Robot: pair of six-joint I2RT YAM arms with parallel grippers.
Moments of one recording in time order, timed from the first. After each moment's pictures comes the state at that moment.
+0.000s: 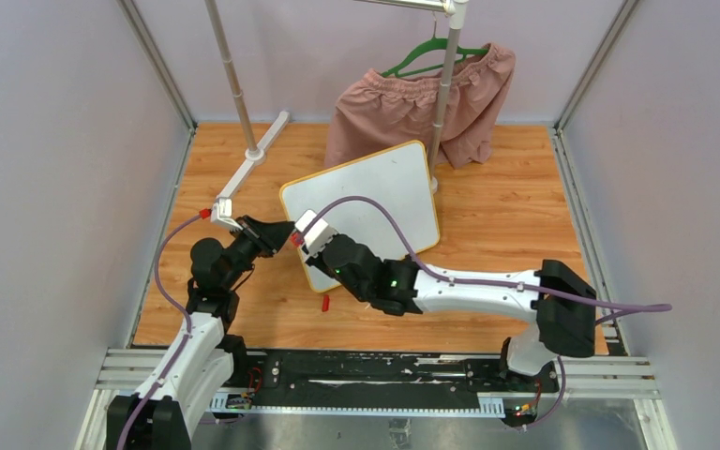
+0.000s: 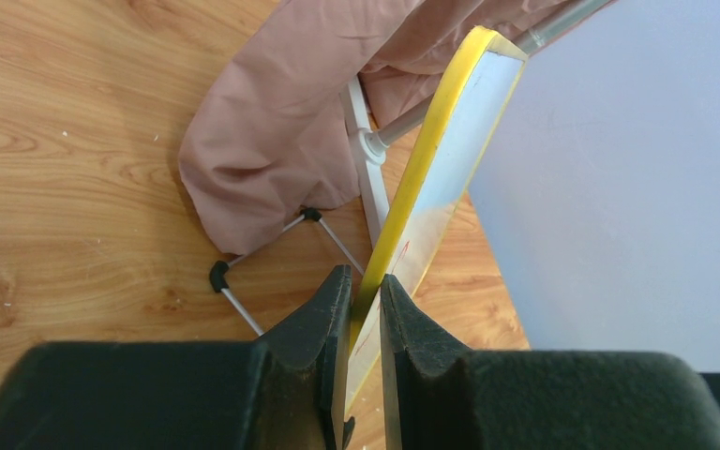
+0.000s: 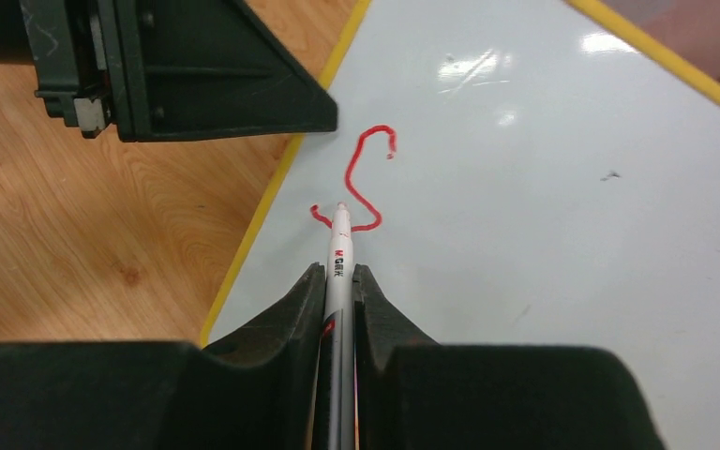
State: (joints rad) left arm -0.07 0.73 0.22 0.51 0.46 -0.84; right arm 1.28 1.59 1.15 0.11 0.53 -0.15
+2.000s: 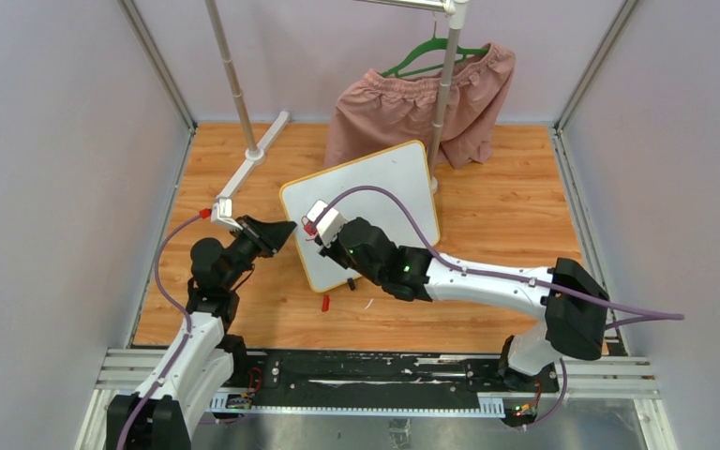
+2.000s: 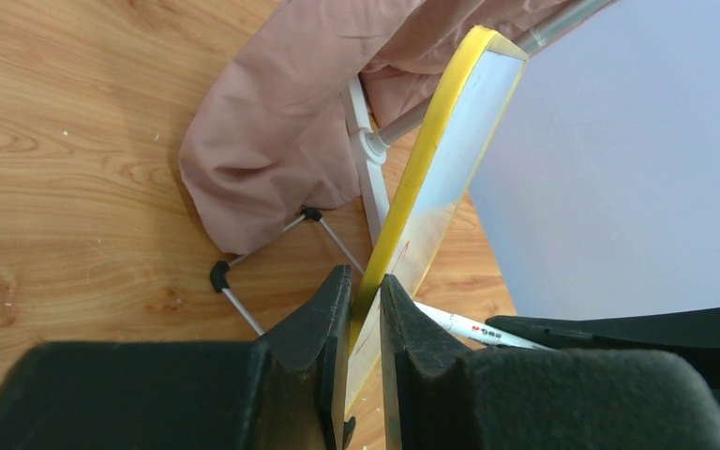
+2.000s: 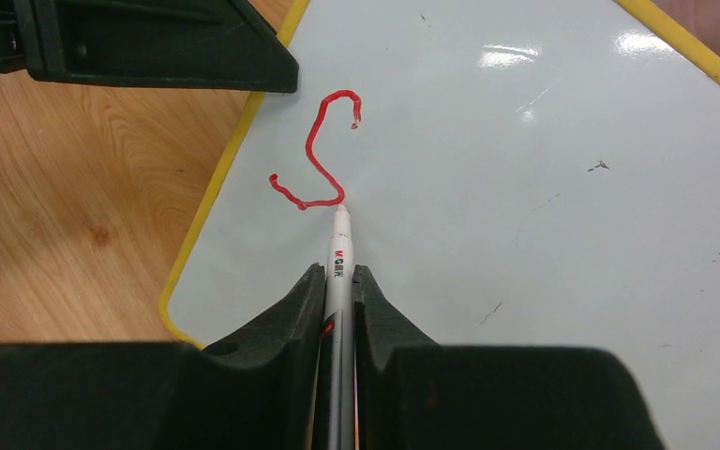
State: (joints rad) left arm -0.07 0.74 0.22 0.52 0.46 -0.84; right arm 1.17 1.51 1.10 0.05 0.35 -0.20
